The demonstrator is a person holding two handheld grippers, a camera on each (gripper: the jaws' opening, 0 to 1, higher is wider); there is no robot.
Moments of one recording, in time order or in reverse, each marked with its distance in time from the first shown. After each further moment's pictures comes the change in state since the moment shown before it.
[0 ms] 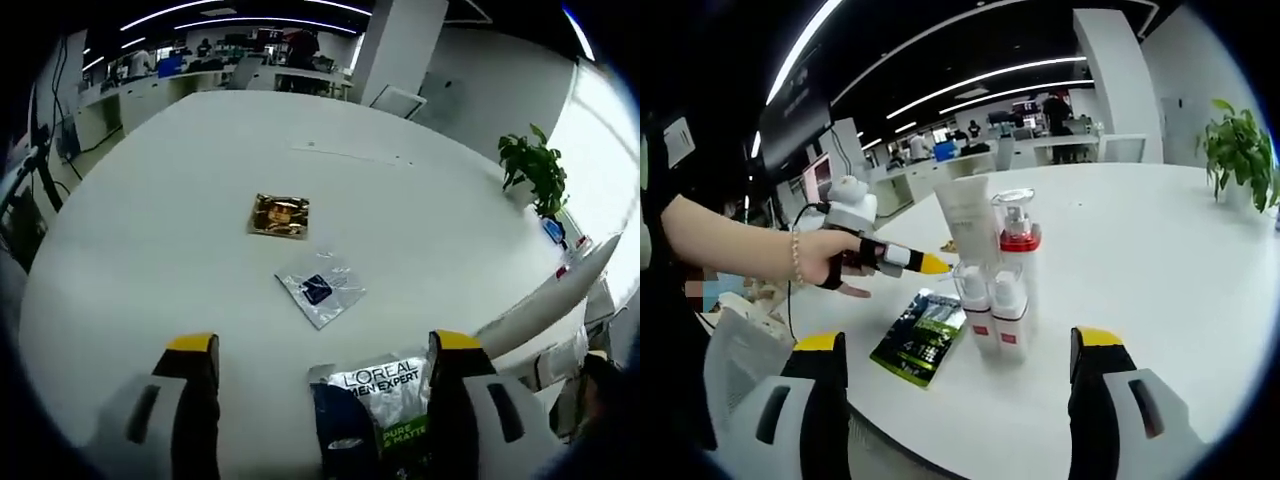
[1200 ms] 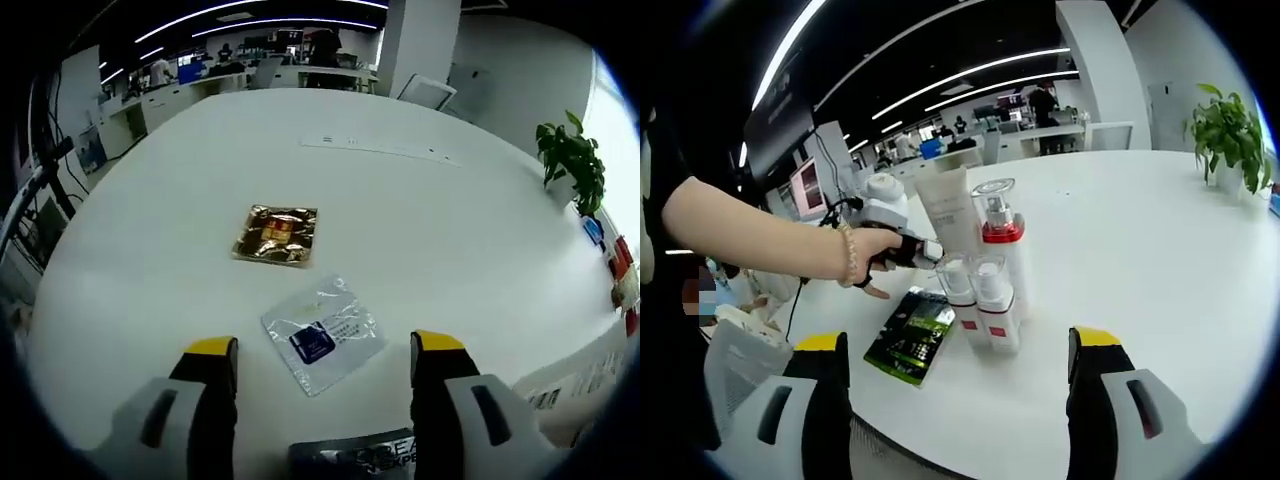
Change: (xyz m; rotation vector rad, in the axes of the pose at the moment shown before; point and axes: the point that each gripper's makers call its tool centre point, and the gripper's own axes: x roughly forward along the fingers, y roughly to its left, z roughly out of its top) left arm 0.052 -0.002 0.018 0.018 -0.001 0.190; right arm 0.001 -0.011 -0.006 0.054 0.017 -0.038
